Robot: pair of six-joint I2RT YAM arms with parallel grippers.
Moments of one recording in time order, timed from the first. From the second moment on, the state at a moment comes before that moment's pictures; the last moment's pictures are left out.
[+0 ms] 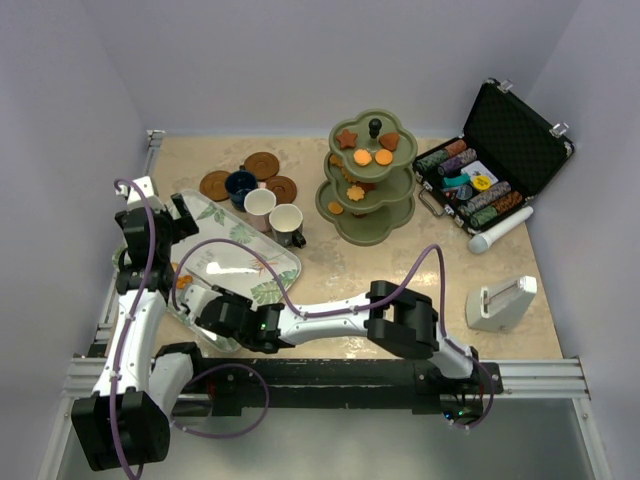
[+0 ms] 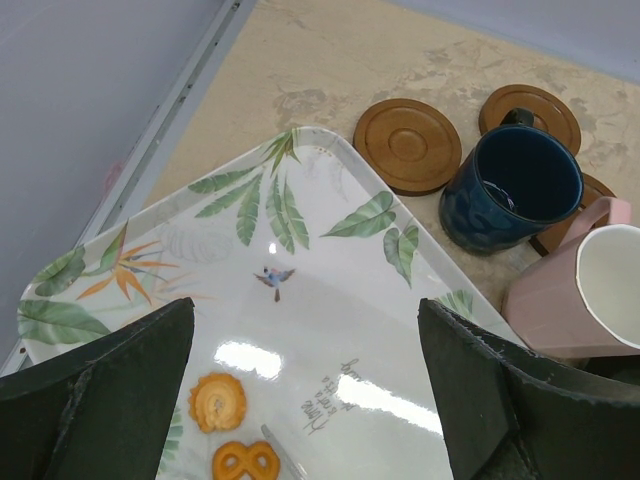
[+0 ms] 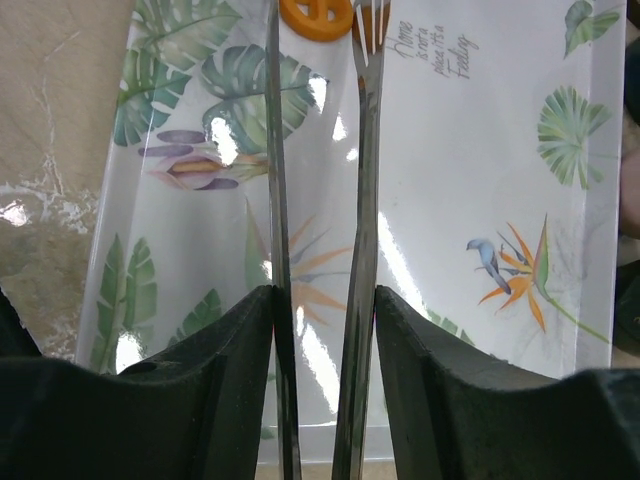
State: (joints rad) left arm 0.14 0.88 0.64 -0.10 -0.13 -0.18; right arm 1.45 2.16 1.59 -0.08 0.53 -0.05
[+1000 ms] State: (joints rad) left arm 0.14 0.88 0.64 -0.10 -0.11 -0.18; right arm 1.39 1.87 1.41 -0.16 0.62 0.06
